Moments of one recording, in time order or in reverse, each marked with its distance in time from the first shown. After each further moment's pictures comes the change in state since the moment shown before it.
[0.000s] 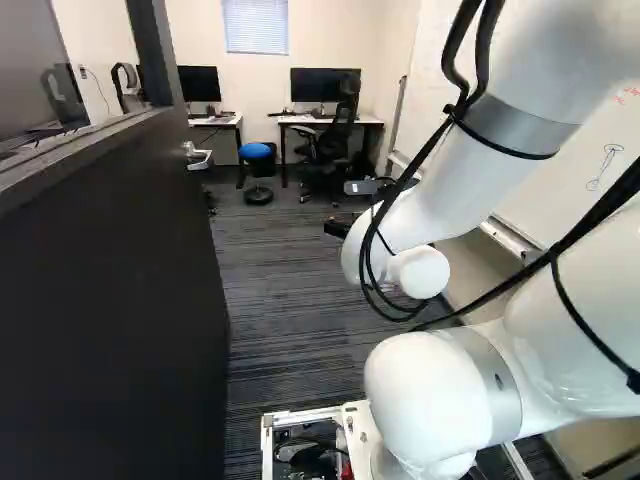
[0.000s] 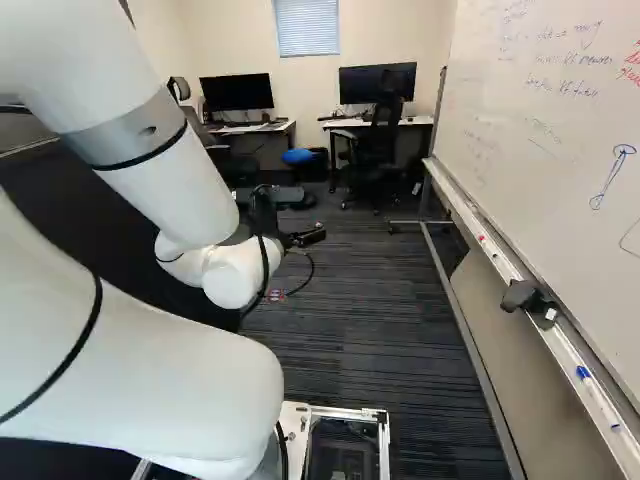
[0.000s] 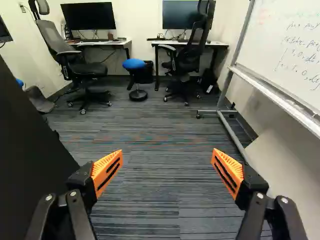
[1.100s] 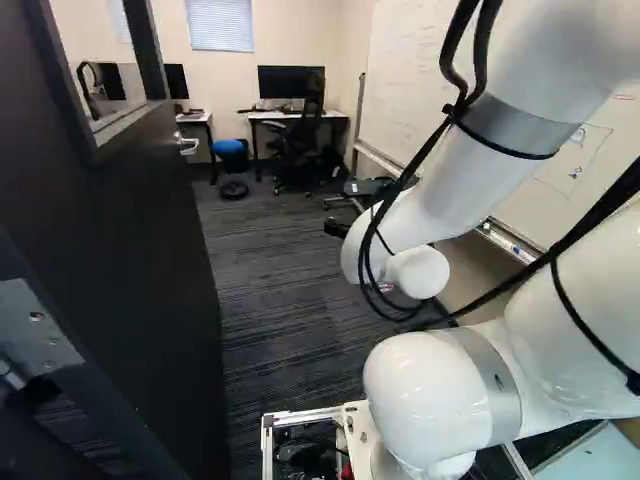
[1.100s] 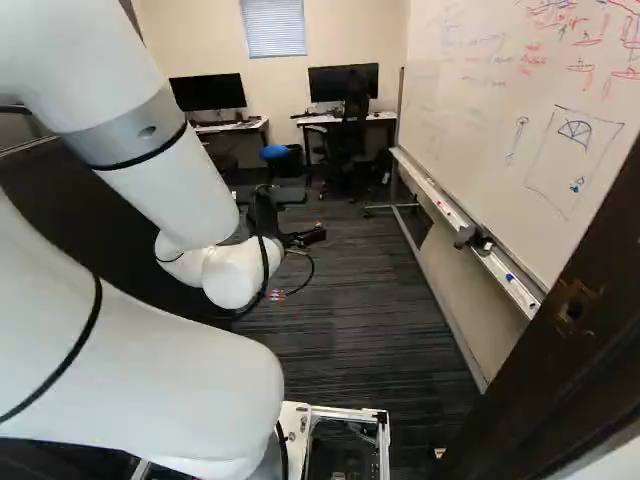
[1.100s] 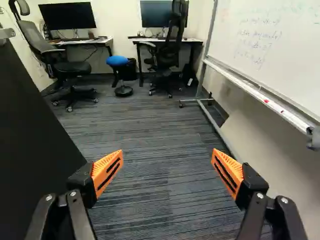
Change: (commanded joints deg) arm 0.0 0.0 0.0 0.0 0.0 0.0
